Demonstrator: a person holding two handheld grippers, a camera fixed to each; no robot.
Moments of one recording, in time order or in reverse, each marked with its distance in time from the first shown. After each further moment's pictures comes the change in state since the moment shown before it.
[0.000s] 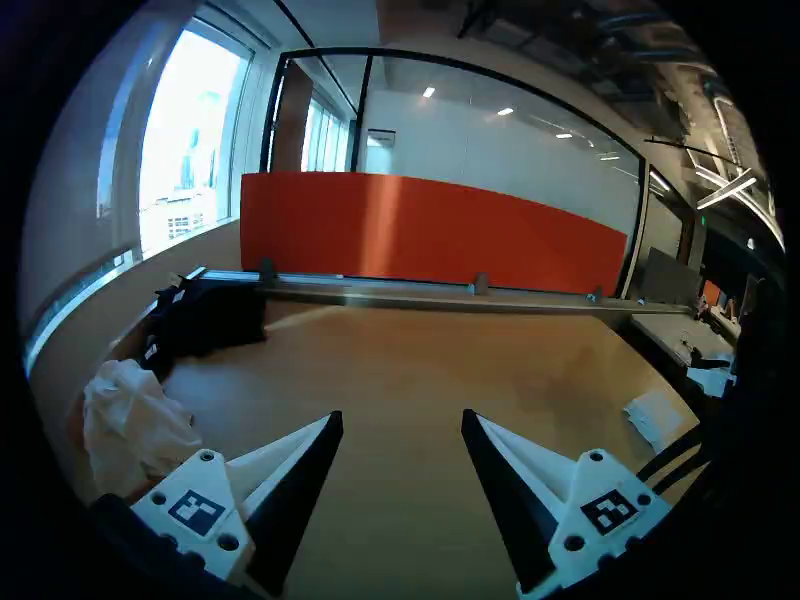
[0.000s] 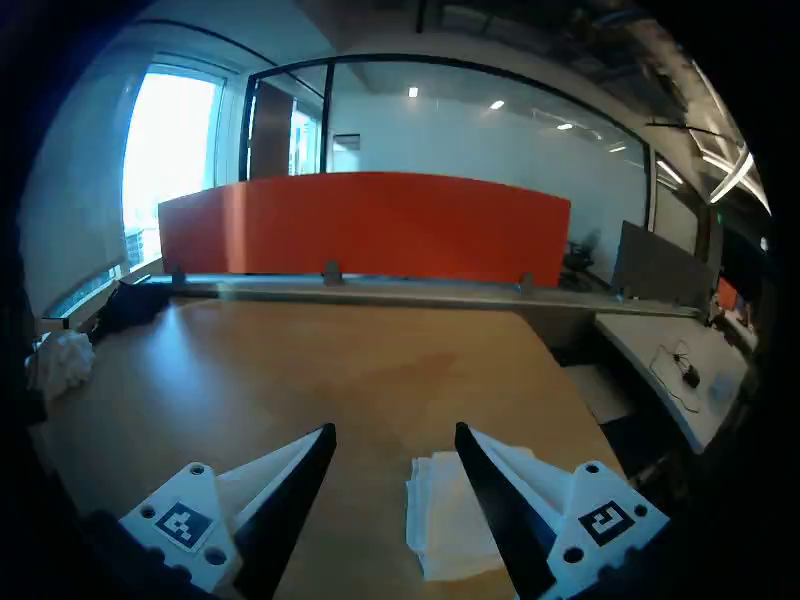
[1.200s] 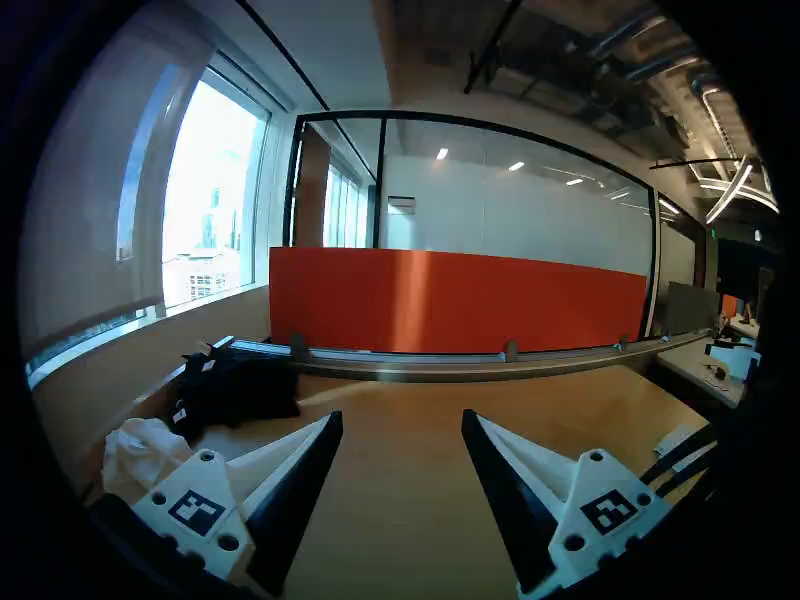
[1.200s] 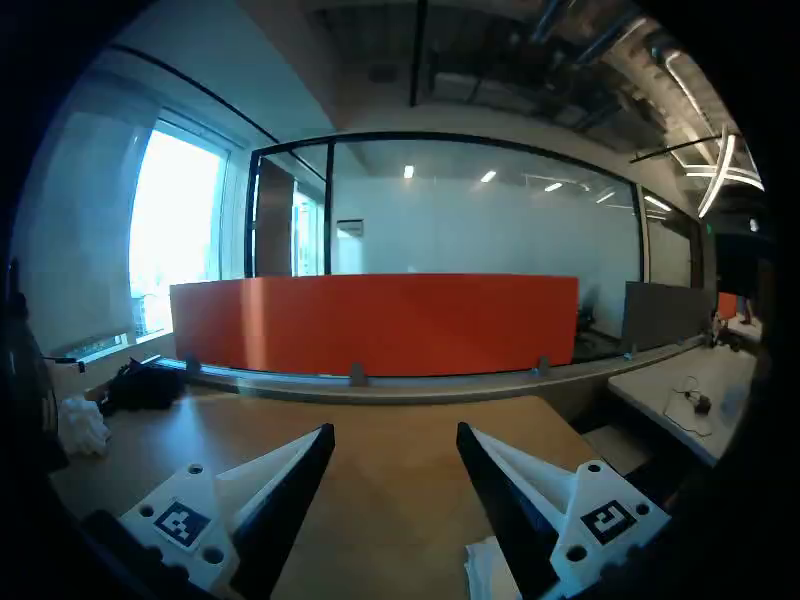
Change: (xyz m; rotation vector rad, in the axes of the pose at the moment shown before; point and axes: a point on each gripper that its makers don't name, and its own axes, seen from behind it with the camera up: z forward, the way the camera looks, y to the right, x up) left arm 0.059 -0.037 0.001 0.083 0.233 0.031; right arm 0.101 -0.069 0.001 0.019 0.279 0.050
